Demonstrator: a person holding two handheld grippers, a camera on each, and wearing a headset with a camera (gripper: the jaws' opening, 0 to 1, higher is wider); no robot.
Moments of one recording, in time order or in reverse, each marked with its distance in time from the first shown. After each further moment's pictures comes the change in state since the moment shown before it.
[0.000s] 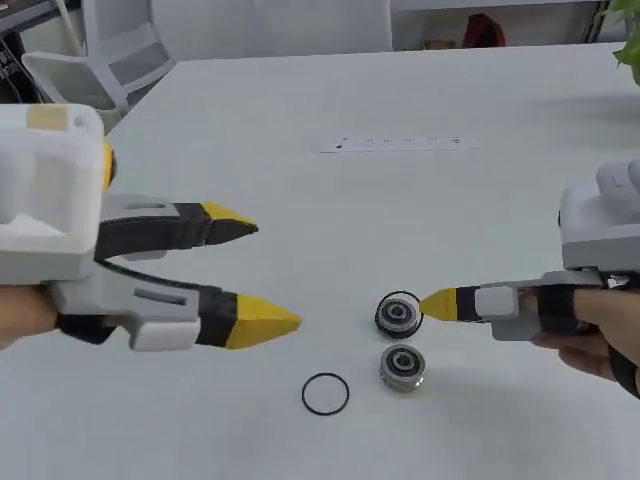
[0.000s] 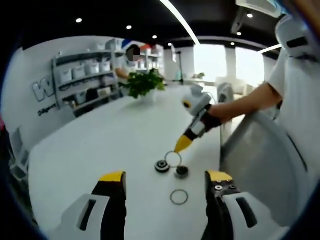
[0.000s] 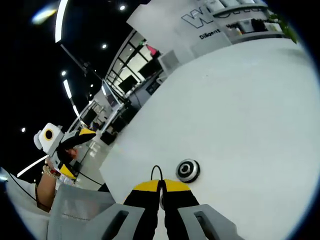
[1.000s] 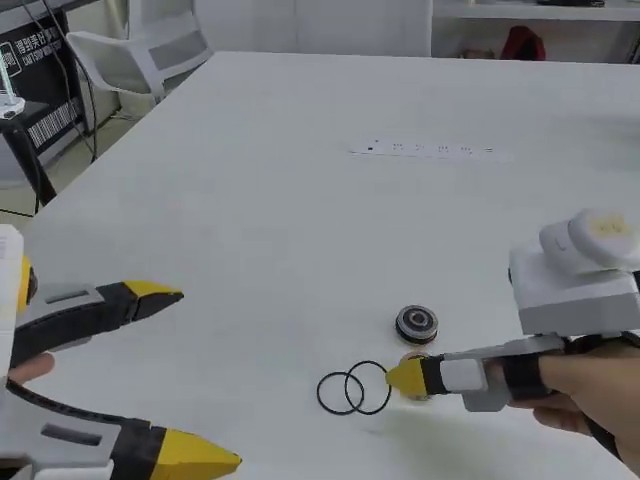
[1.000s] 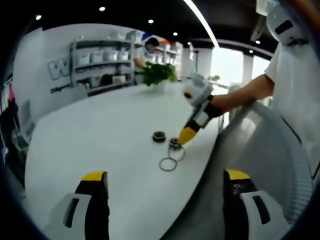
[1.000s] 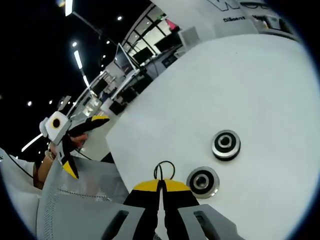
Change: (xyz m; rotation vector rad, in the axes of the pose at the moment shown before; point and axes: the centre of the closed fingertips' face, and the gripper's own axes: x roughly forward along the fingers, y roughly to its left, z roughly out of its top) left arm -0.030 -0.032 -0.076 -0.140 0.039 0.071; right arm 0.034 0.035 -0.061 -0.134 0.241 0.075
